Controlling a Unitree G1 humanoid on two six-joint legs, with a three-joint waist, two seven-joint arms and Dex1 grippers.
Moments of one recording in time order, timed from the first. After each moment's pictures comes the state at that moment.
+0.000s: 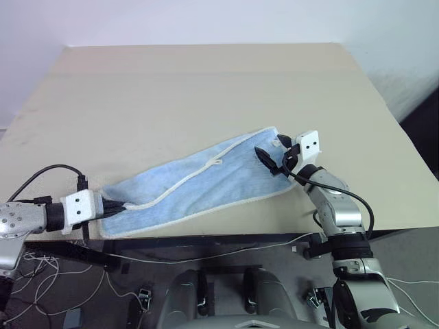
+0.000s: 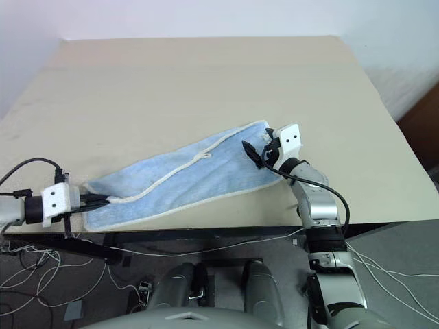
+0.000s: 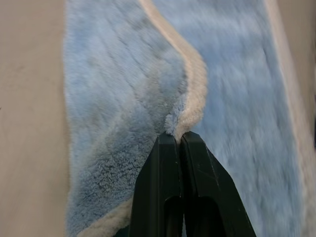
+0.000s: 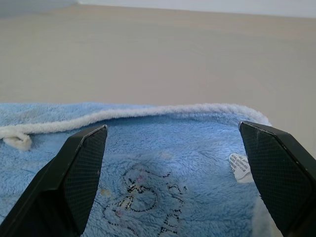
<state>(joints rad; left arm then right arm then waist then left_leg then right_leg) -0.02 0.97 0.15 0.21 -0.33 -0.27 -1.20 -0.44 -0.30 -0.06 0.24 0.24 0.14 0.56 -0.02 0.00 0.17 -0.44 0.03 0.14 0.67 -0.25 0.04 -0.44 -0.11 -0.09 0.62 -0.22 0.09</state>
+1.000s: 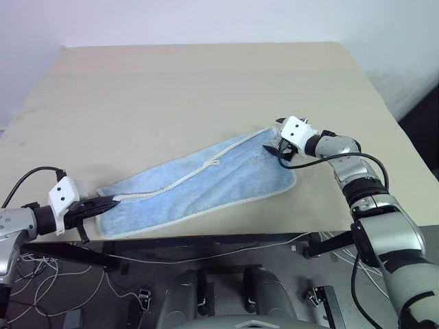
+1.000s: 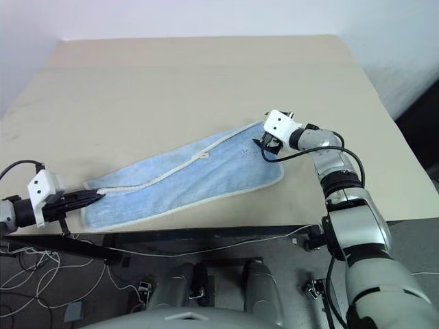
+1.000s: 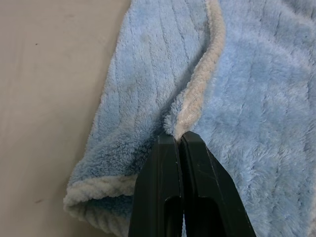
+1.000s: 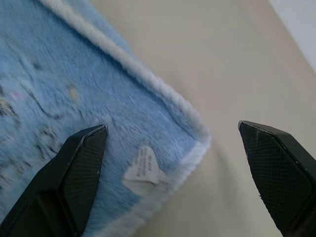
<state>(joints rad) 0.04 0.93 0.26 0.19 -0.38 -0.05 -1.17 -0.98 -0.52 0.22 1.11 -0.24 -0.43 0.65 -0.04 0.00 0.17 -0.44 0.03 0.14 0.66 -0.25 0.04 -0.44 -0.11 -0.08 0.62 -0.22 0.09</state>
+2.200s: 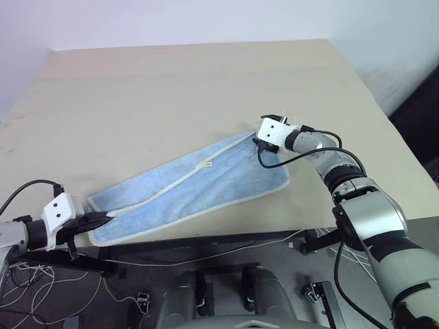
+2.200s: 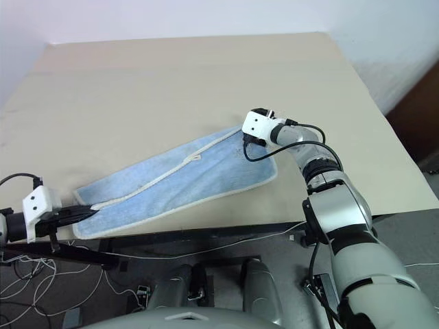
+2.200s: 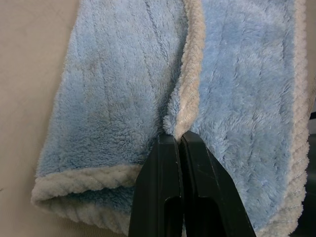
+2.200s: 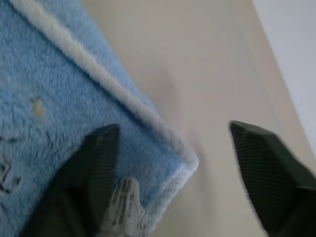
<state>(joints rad) 0.15 0.96 0.29 0.19 -0.34 -0.12 -1.21 -1.10 -0.41 0.29 1.30 -0.42 -0.50 0.42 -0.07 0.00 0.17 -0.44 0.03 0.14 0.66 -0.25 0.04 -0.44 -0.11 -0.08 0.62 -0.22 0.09</state>
